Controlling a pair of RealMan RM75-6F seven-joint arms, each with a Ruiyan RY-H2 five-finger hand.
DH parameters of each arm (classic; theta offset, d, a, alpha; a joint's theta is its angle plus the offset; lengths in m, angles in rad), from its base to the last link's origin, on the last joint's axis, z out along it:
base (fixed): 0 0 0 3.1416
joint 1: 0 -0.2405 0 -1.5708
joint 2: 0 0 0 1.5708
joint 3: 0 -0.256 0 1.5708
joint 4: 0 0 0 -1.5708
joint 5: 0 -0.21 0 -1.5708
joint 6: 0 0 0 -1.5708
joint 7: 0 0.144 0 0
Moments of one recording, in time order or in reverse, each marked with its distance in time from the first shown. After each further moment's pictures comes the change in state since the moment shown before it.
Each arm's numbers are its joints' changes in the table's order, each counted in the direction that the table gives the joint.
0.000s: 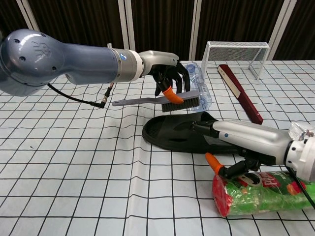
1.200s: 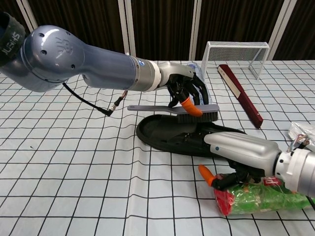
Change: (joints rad) left arm 0.088 0.026 -0.023 0.044 0.041 0.157 -0.203; right arm -0.032 0.050 0.040 0.027 -0.045 -0.002 -0.048
